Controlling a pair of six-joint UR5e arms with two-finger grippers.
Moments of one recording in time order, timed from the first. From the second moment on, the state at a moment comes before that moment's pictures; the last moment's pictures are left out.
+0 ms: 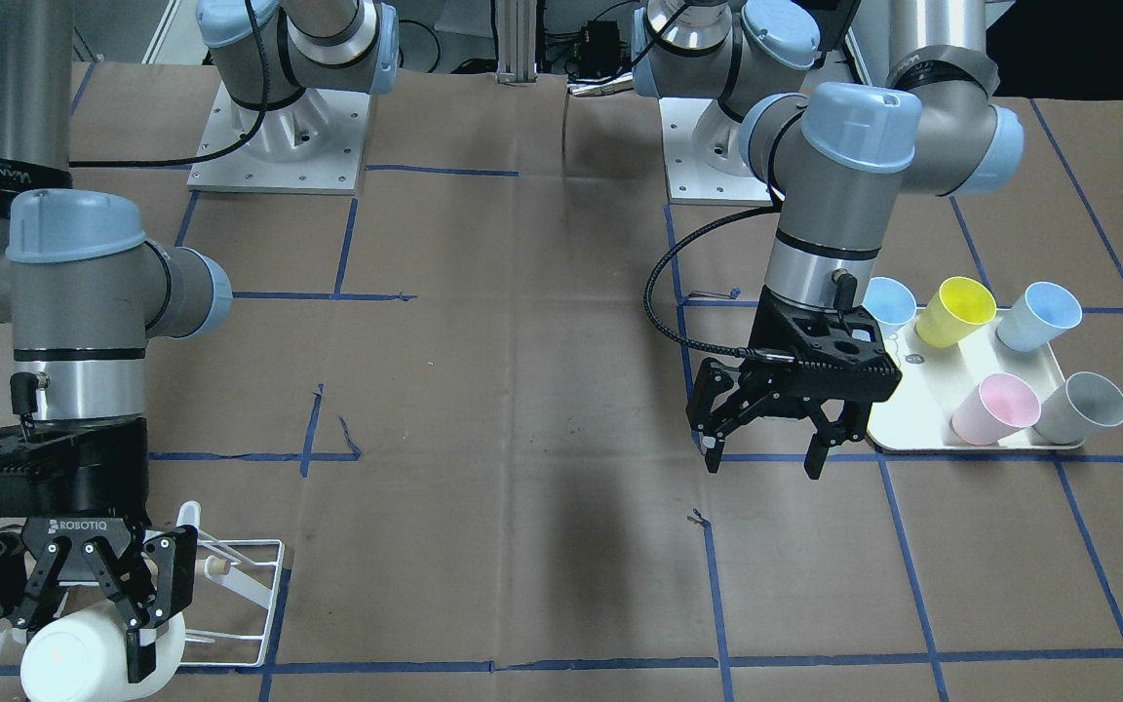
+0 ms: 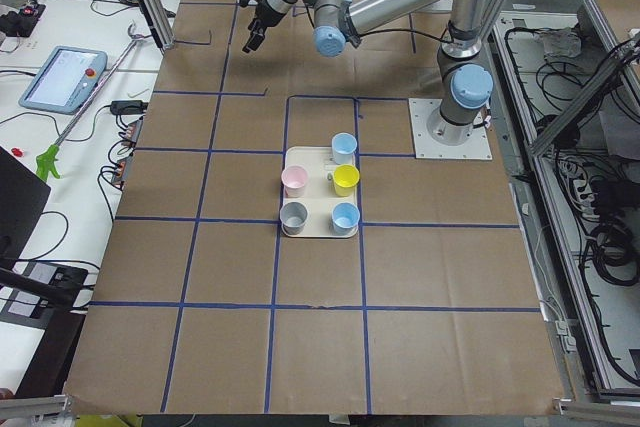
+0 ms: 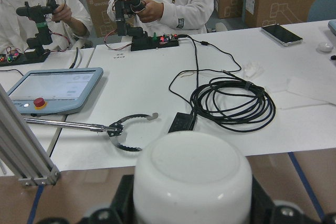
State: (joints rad) left arm -1.57 -1.75 -1.84 -0.62 1.52 0.03; right arm 1.49 -1.08 1.68 -3.23 -1.48 0.03
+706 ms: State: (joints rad) left arm -1.52 -1.54 -1.71 -1.30 1.56 0.04; right arm 1.46 -1.01 1.72 -3.34 -1.48 -0.01
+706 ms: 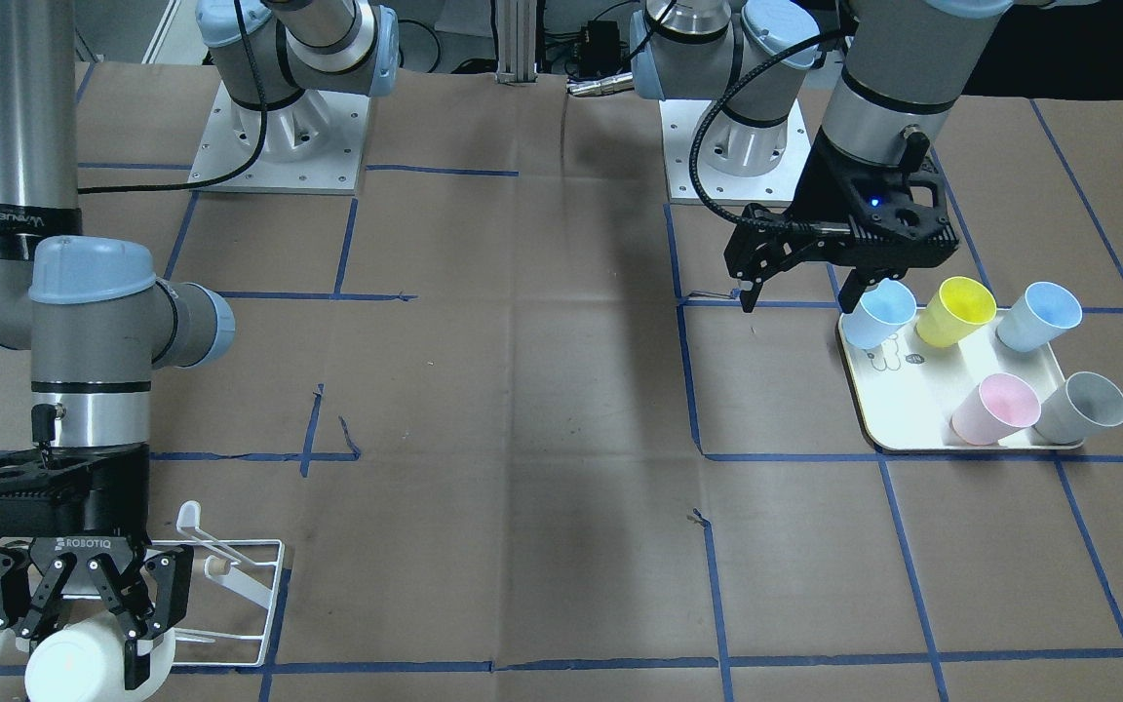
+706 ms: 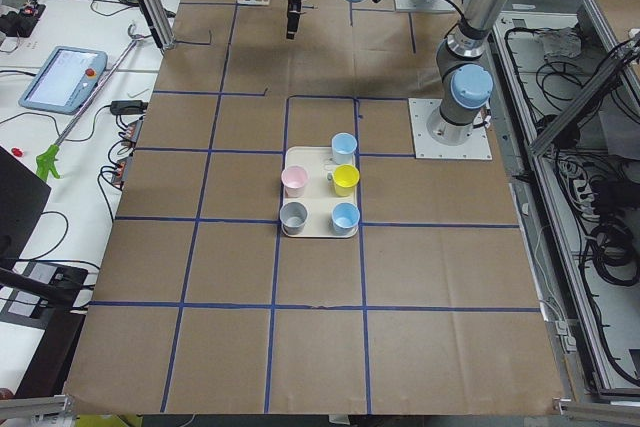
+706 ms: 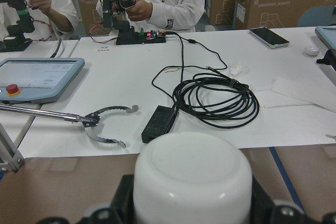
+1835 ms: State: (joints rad) left arm -1.22 -1.46 -1.81 -1.40 1.56 0.40; right arm 1.46 -1.00 1.77 -3.37 -1.48 0.01
